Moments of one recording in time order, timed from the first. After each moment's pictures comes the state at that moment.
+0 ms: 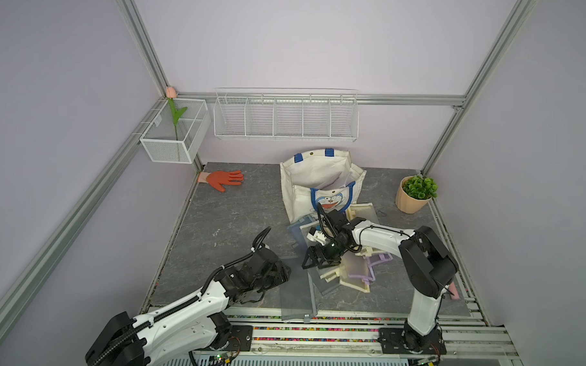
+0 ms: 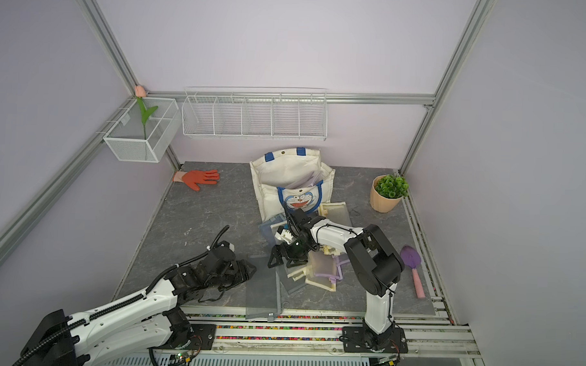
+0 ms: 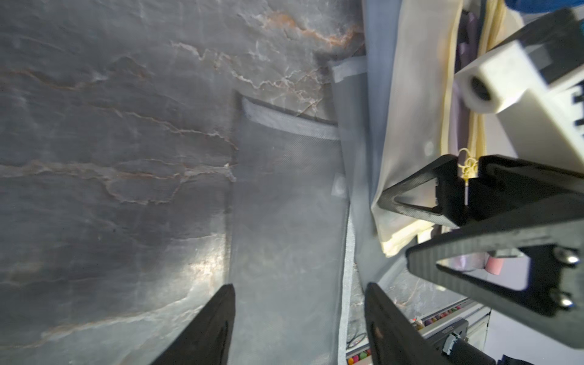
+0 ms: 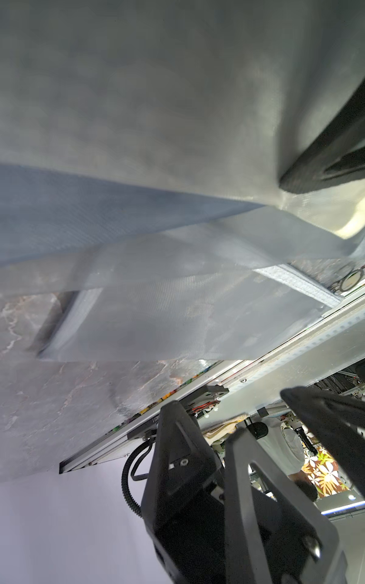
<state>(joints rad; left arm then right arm) -0.84 0.95 0.44 -0.38 0.02 -1.12 0.68 1.89 1.16 -0.63 -0.73 0.31</state>
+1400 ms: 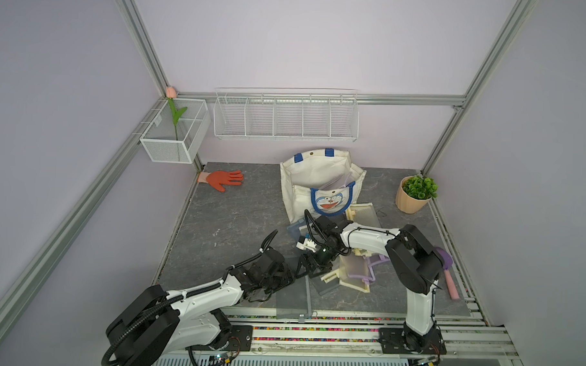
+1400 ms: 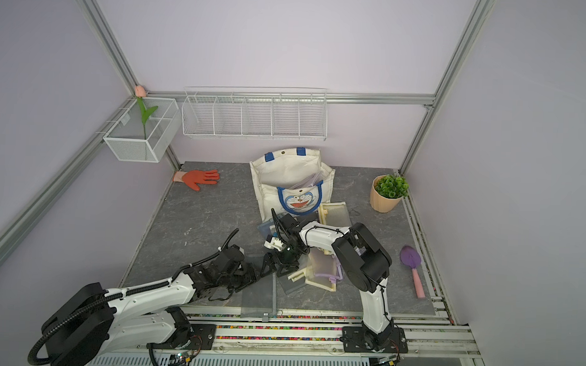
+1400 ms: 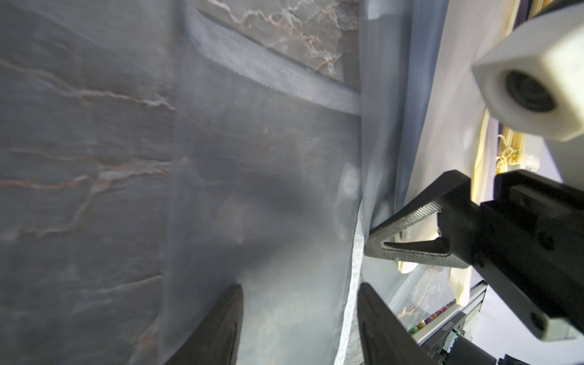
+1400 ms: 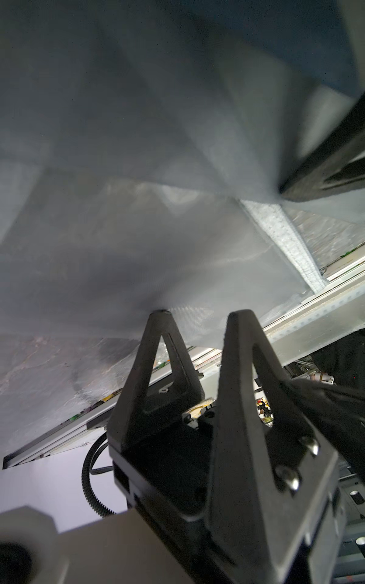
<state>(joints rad) -0.85 1.17 0.38 -0.10 0.12 -1.16 0.77 1.98 1.23 -0.67 -0.84 0.28</state>
